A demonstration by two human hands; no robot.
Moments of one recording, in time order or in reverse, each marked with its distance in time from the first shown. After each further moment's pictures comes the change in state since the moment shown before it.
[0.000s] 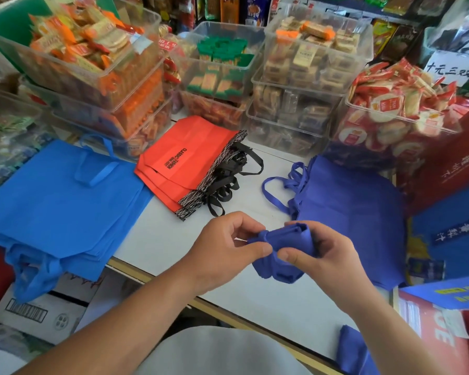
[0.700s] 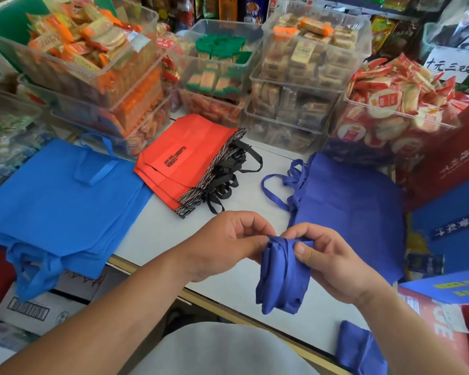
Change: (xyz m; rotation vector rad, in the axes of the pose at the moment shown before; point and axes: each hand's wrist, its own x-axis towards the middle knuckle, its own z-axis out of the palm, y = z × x) left_hand 0.006 0.008 -0.001 -0.127 -0.306 0.034; right_hand 0.012 0.019 -0.016 0.427 -0.381 0.112
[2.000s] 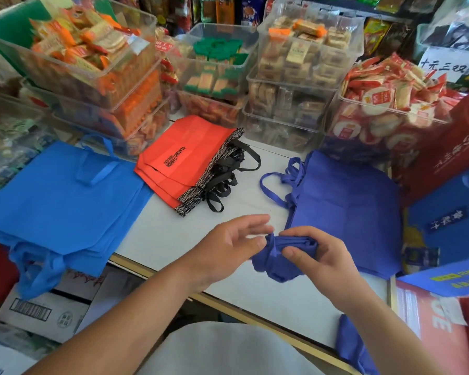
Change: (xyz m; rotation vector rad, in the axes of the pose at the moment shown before) left_hand -0.010 -0.033 0.009 0.058 0.115 -0.087; right_hand -0.022 0.022 0.012 -0.426 0.329 -0.154
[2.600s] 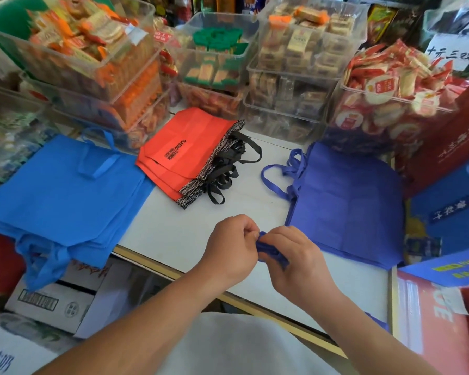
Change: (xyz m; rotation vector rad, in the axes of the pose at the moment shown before) left_hand 0.004 -0.011 0.022 0.508 0.355 0.023; right_hand -0.002 0.027 0.038 -0.684 0.100 -0.576
